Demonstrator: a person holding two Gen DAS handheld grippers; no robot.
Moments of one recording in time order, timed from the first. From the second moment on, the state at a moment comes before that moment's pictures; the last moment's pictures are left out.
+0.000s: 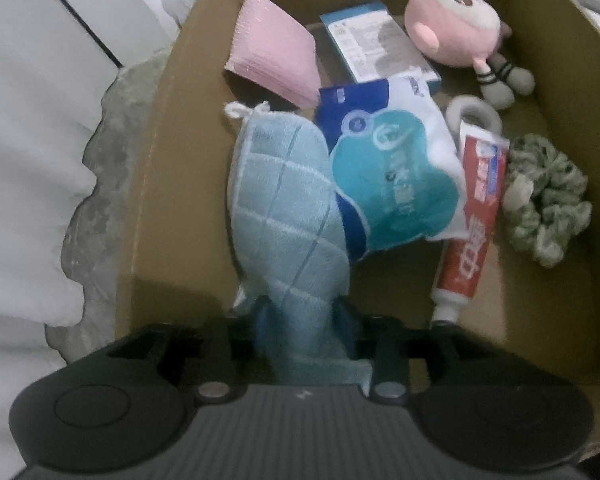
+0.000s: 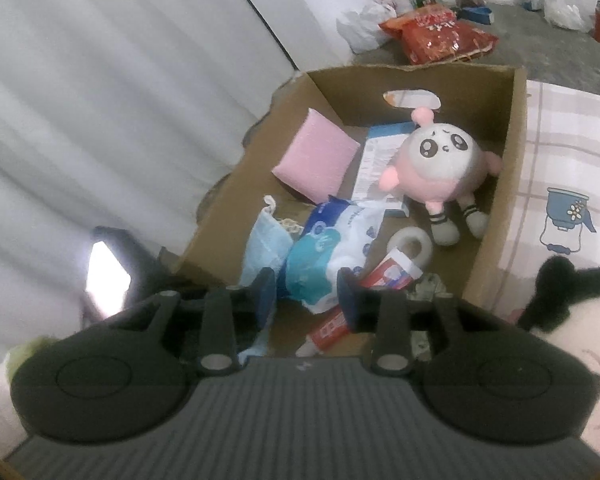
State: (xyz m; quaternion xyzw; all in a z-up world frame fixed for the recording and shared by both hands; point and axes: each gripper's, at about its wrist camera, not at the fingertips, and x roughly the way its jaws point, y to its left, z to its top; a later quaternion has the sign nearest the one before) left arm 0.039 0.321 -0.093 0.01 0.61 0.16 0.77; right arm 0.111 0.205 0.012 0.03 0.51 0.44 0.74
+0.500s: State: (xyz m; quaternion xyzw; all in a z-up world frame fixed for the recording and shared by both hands) left arm 0.012 0.304 -0.030 -0.04 0.54 0.18 0.82; right arm 0.089 0.089 0.068 0.10 0.43 0.44 0.78
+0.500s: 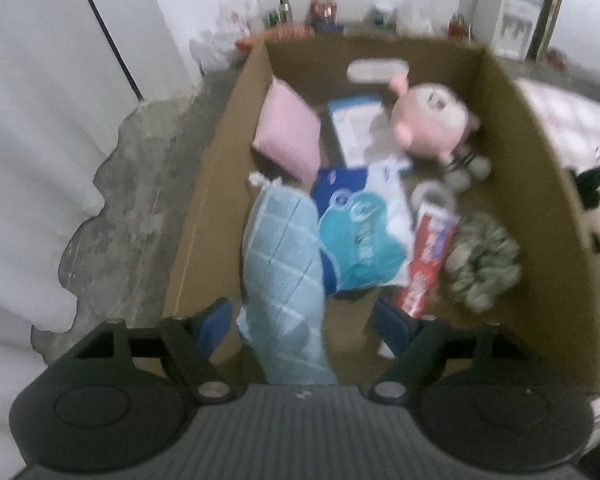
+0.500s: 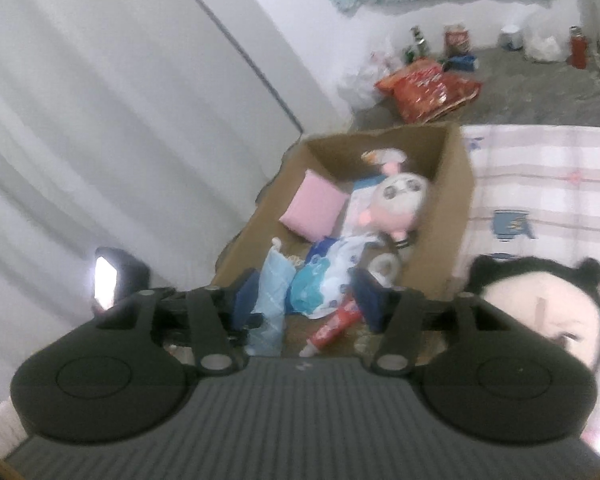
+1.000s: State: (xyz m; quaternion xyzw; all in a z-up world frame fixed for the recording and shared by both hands) left arm -0.028 0.169 0.069 -0.05 0.34 0.09 0.94; right arm 0.044 -0.159 0.096 0.17 0.34 0.27 0.88
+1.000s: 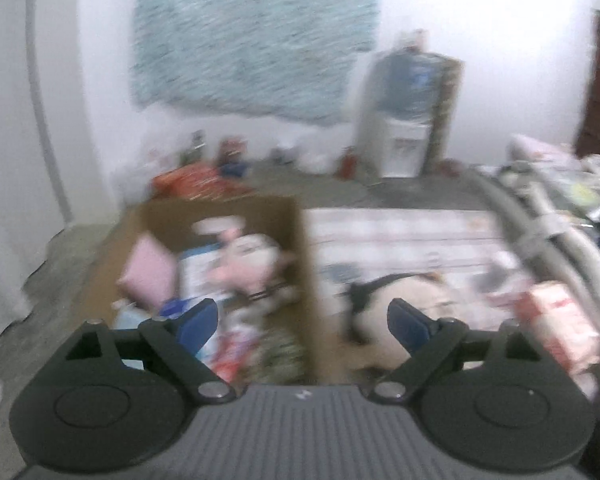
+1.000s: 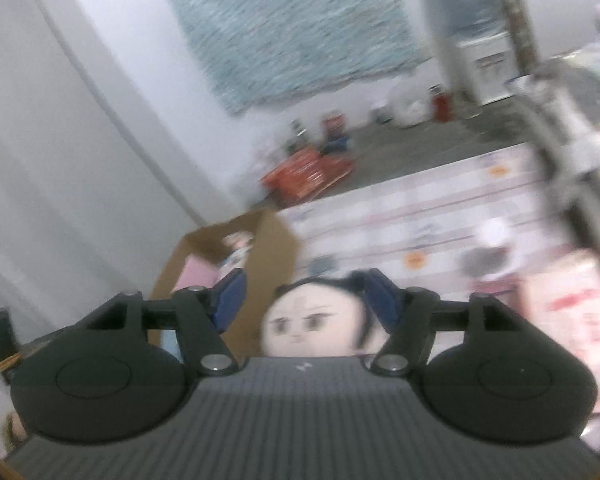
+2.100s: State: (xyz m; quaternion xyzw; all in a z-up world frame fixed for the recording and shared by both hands) left arm 0.144 -0.038 -0.039 0.05 0.42 -0.07 0.91; right arm 0.285 -0.160 -0.107 0.01 0.47 0.14 0.87
